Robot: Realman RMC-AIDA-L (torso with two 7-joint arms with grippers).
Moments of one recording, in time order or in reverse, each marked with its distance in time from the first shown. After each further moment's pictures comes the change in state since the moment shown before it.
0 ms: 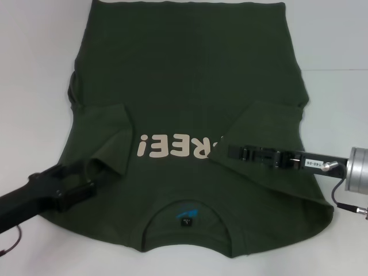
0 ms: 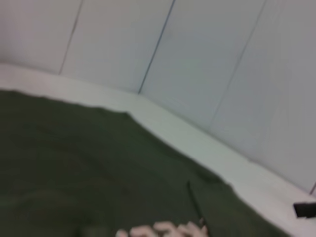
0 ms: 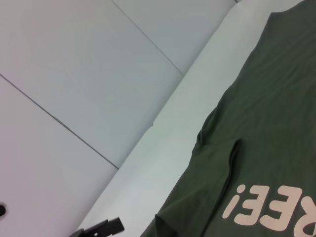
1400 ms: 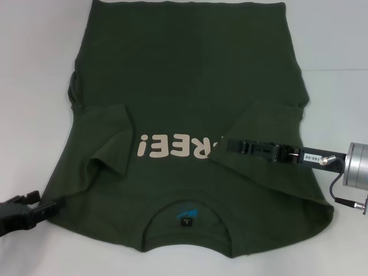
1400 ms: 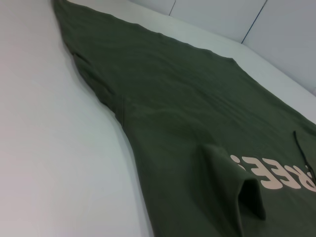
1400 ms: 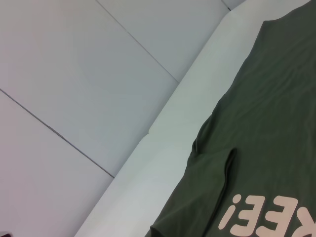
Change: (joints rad) left arm 0.048 -0.001 -0.072 0.063 0.159 -0.165 -0.165; right arm 0.010 -0.001 0.002 0.008 0.016 0.023 0.004
